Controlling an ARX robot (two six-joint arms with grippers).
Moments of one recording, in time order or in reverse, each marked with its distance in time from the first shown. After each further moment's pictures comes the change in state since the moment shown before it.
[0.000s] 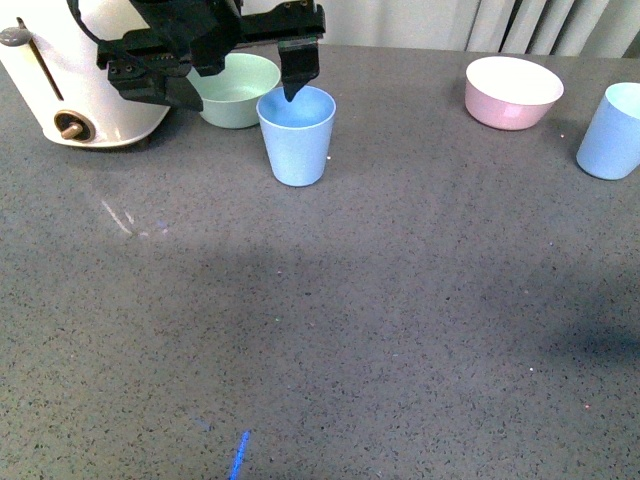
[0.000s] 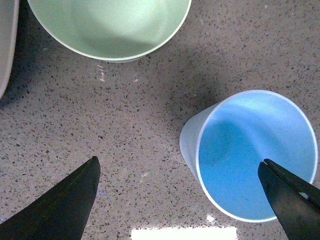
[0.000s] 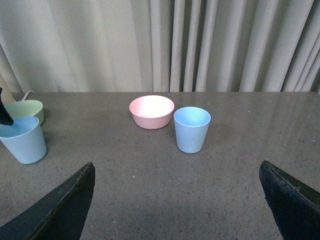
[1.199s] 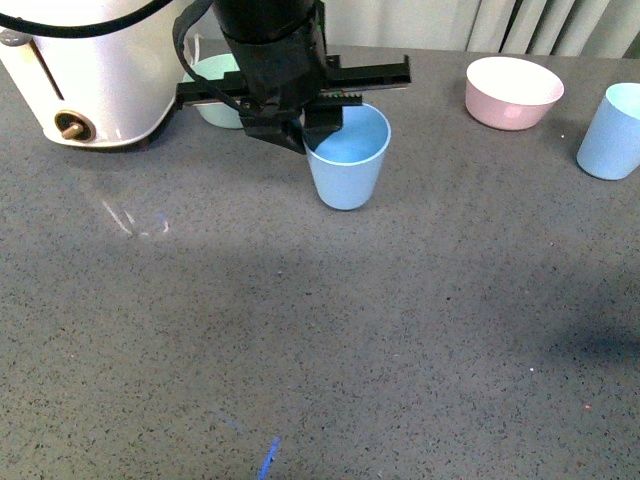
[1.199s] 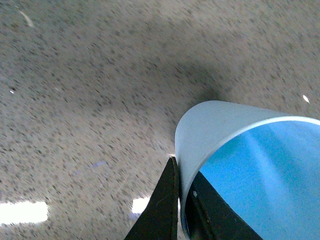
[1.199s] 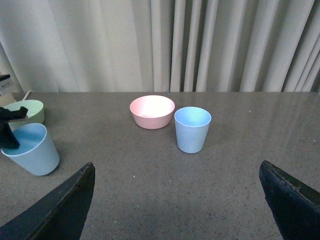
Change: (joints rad) left arm -0.142 0.058 0.066 -0.131 -0.005 -0.090; right arm 0.000 0.000 0.000 0.000 0.000 0.000
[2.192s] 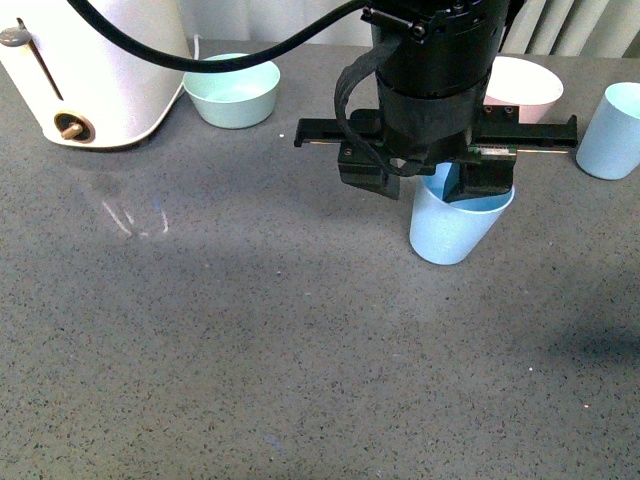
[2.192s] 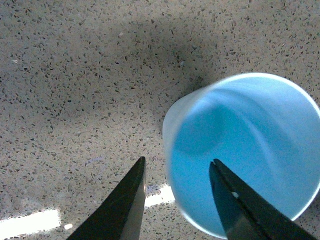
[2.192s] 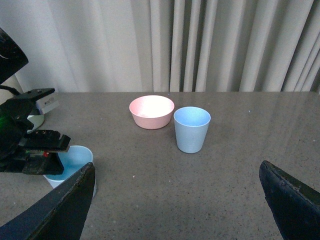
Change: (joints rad) left arm -0.209 0.025 0.031 -0.024 -0.012 -0.042; right arm 0.000 0.000 0.000 0.000 0.000 0.000
